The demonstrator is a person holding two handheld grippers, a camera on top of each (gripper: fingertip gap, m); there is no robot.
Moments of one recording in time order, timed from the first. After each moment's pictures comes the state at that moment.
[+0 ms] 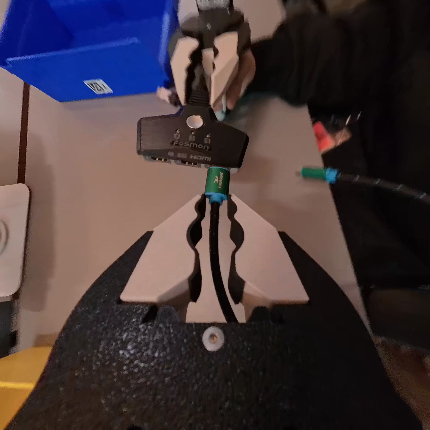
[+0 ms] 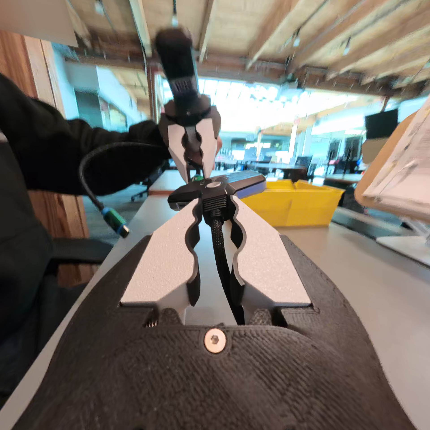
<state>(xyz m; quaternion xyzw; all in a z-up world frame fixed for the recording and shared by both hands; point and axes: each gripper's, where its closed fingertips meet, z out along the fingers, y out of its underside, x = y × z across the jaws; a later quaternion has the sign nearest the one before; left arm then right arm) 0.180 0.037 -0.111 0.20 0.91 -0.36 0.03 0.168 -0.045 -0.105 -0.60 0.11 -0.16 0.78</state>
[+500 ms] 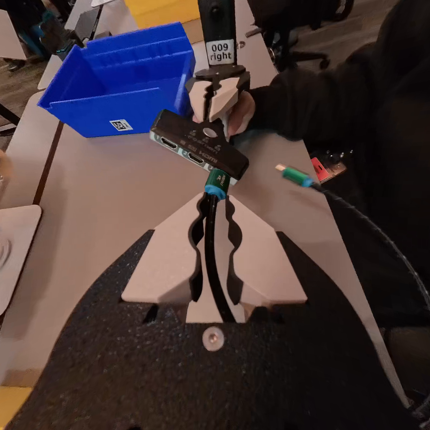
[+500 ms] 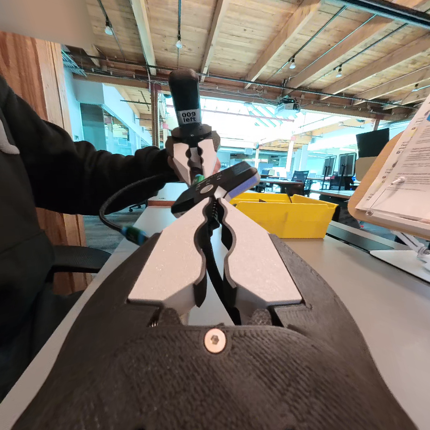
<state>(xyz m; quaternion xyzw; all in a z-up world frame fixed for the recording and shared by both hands) 0.180 0.032 -0.098 0.17 0.86 -0.47 0.01 0.164 -0.055 -0.095 -0.57 0.09 -0.18 0.80</state>
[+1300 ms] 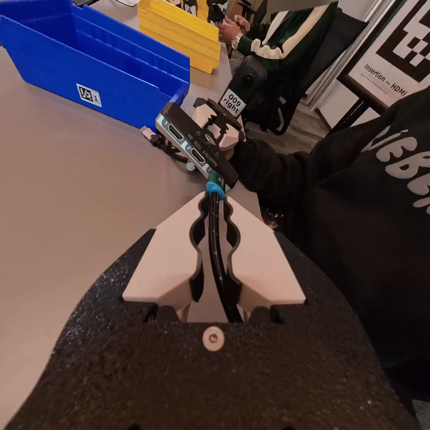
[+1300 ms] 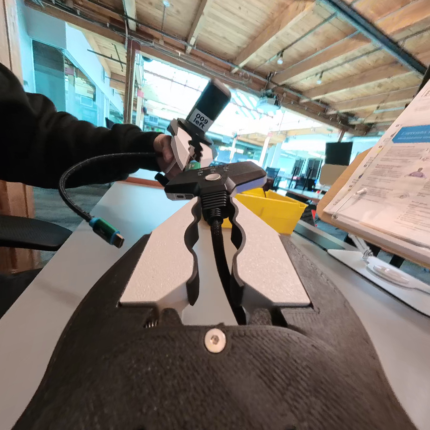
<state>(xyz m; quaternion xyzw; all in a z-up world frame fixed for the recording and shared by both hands) 0.183 0.034 -0.100 0.00 0.82 -0.53 -0.20 0.171 -0.048 -0.105 -0.60 0.08 -0.27 0.75</state>
